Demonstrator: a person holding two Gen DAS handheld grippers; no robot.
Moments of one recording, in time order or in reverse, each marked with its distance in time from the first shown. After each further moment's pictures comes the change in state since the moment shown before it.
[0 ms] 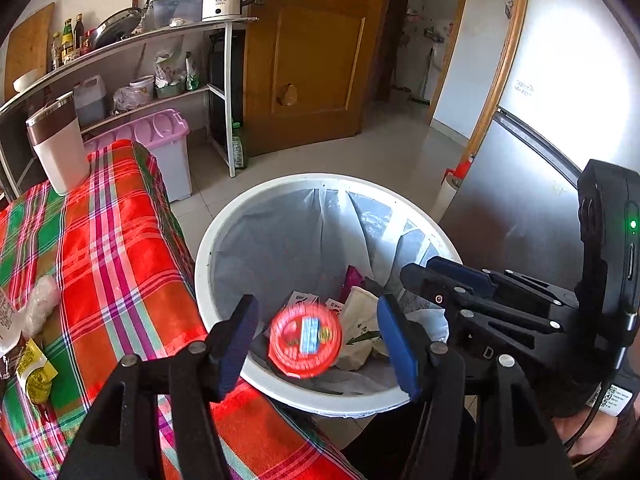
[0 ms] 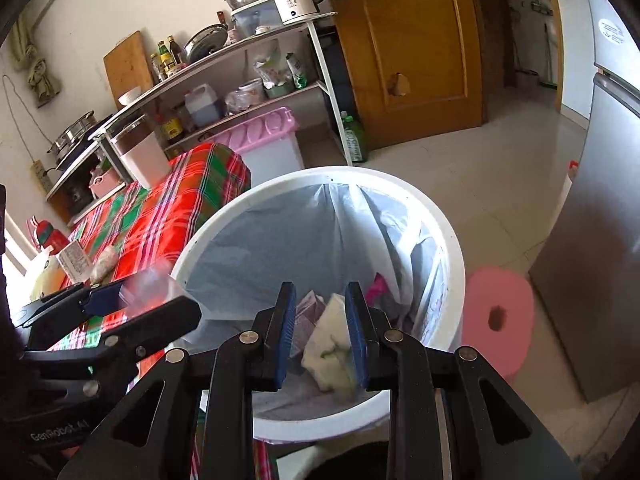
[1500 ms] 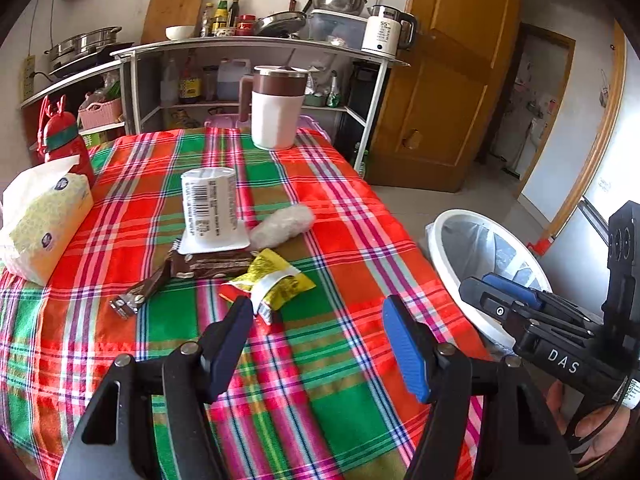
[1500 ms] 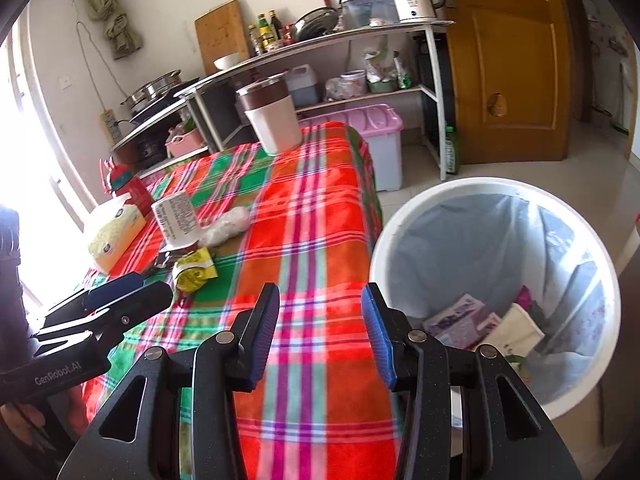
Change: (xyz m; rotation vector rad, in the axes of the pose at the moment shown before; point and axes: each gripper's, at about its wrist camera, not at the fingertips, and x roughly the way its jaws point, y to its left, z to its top) left arm -0.112 0.159 -0.085 -0.317 -0.137 0.259; right arm 0.010 0.153 -0.025 -0.209 0.016 0.234
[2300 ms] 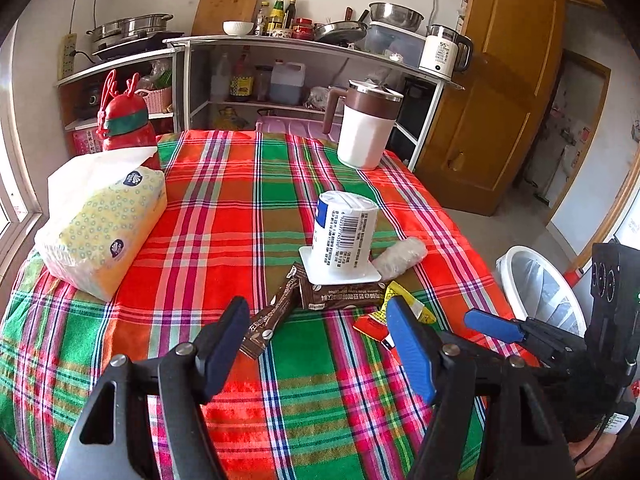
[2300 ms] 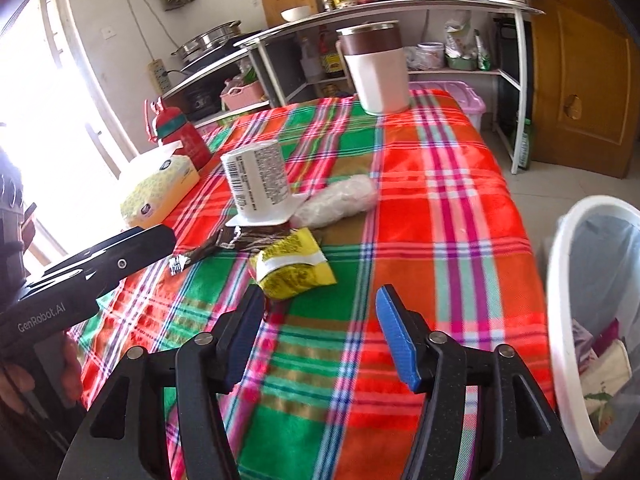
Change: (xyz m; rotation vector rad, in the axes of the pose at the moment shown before) left arm -0.002 0.091 0.018 -0.091 -0.021 0.083; right arm 0.078 0.088 0.010 -0.138 0.132 0.159
